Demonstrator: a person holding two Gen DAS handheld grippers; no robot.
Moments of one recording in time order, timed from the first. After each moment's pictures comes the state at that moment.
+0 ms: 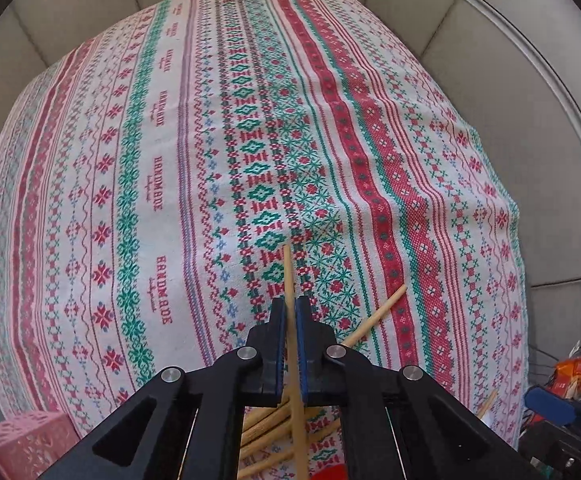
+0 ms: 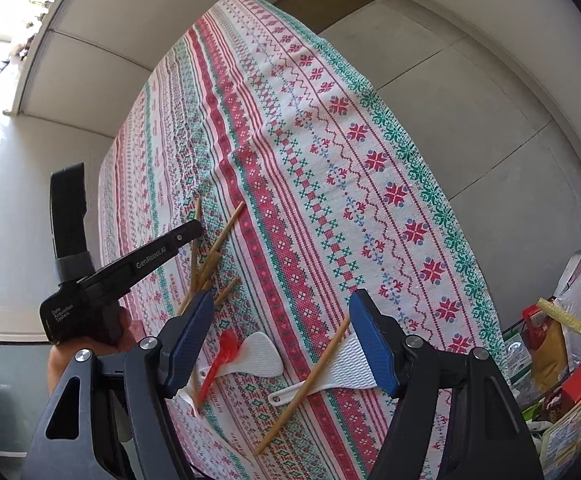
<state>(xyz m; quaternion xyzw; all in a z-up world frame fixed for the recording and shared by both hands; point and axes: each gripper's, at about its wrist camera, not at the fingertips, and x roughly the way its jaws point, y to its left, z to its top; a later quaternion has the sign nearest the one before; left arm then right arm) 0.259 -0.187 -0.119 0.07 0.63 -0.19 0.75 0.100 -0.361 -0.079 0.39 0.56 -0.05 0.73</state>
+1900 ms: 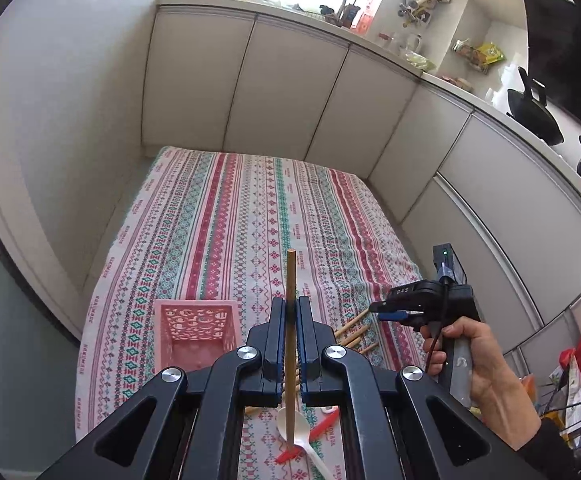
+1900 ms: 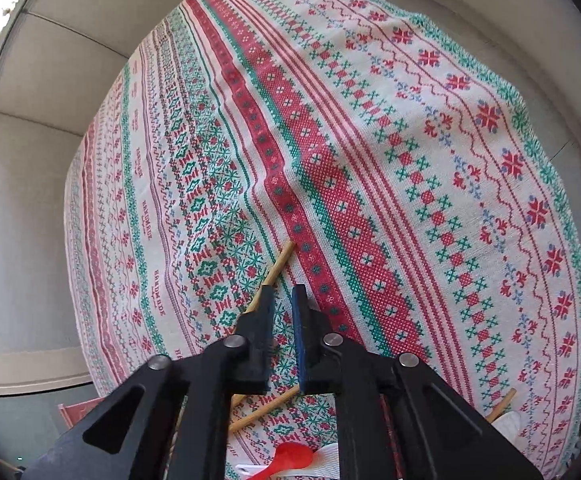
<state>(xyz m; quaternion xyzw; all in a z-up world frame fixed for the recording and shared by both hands) 0.122 0.036 0.050 -0.08 0.39 -0.20 0.89 0.215 -0.291 -0.124 0.35 0.59 -0.09 0.73</state>
